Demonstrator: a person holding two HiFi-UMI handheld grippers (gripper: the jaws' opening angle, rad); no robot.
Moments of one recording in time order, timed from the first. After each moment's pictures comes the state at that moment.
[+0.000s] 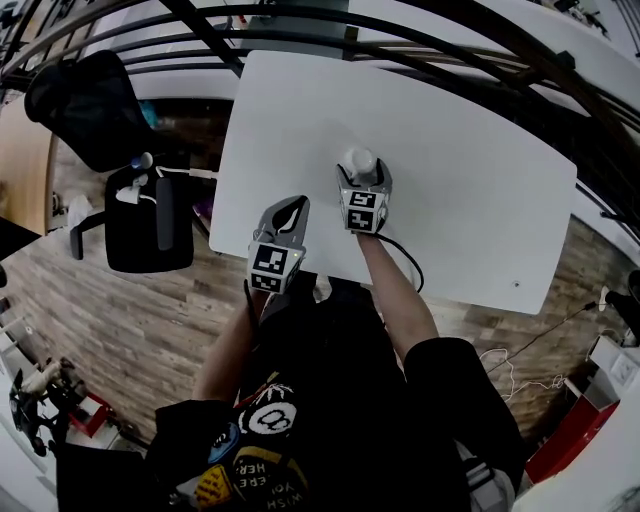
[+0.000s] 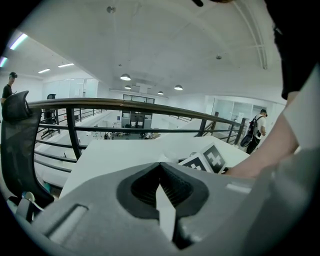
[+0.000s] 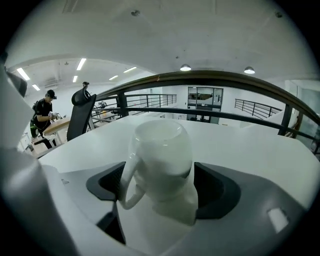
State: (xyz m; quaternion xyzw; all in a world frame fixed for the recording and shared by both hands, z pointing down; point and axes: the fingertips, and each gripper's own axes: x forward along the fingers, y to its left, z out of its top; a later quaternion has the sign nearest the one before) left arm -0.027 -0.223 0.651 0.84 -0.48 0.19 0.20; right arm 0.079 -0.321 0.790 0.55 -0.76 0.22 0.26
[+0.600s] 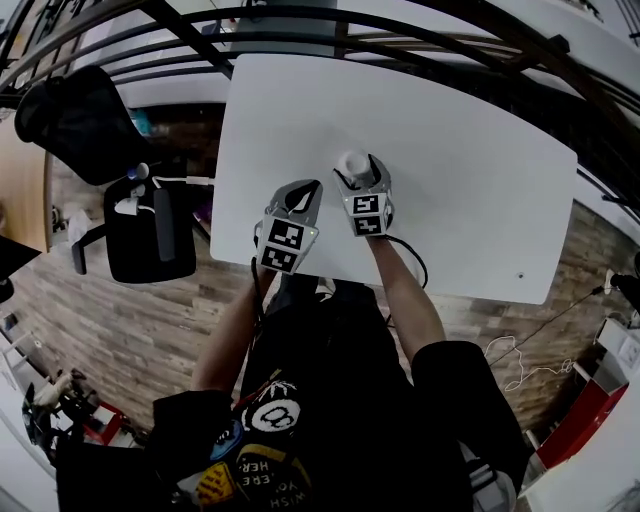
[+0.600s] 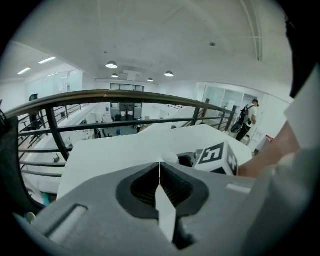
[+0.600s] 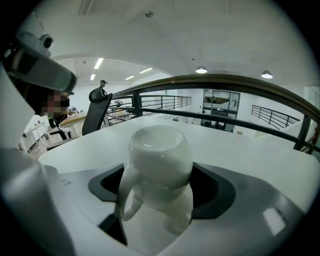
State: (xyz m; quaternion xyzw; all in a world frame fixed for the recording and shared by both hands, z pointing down) left arm 0.011 -0.263 0.656 0.85 -0.41 0.27 0.21; right arm 0.077 -0.317 0.774 0.48 -0.82 0.18 0.27
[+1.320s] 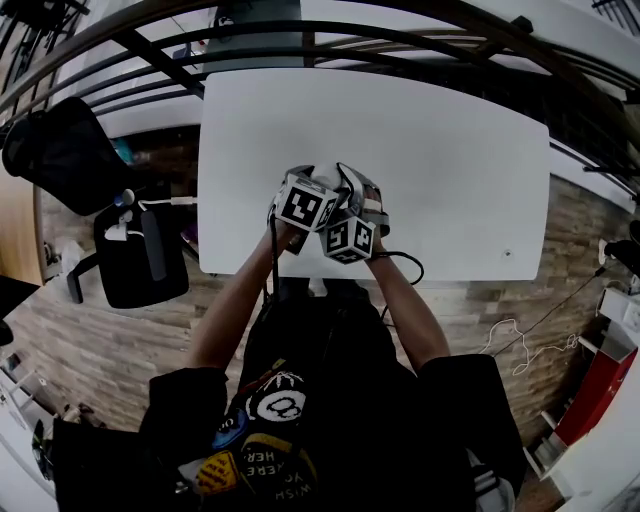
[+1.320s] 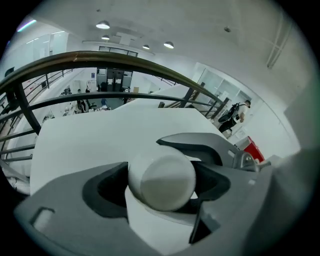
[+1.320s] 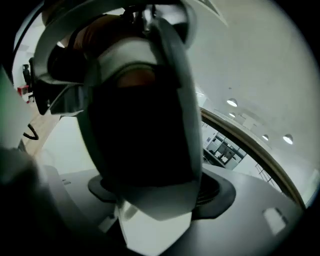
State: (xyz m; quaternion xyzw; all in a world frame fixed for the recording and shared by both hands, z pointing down) left arm 0.098 -0.269 0.681 0.82 -0.28 0.36 0.34; right arm 0.067 -0.274 0.687 0.40 -0.84 -0.05 0.38
